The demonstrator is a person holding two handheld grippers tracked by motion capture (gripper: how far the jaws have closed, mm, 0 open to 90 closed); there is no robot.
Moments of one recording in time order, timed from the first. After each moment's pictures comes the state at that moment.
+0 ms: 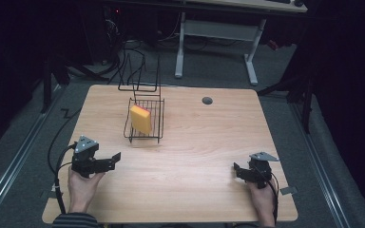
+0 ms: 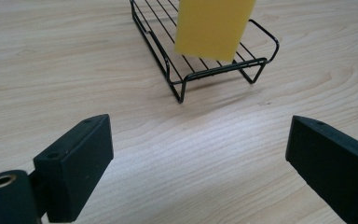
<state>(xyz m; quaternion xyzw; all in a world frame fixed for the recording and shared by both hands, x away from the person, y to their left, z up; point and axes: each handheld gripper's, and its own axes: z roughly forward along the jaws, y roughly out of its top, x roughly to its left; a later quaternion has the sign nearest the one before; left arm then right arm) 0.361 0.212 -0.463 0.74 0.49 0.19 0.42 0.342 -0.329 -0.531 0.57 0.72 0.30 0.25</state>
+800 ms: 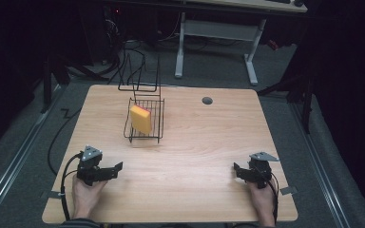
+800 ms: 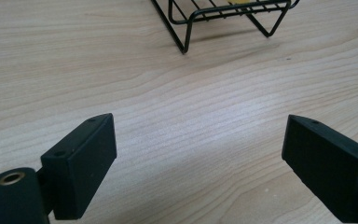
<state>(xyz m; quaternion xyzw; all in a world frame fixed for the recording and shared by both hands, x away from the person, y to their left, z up) 0.357 0.210 -0.505 0.76 0.50 0.17 0.39 0.342 -0.329 -0.531 0.57 0.72 0.30 0.25</state>
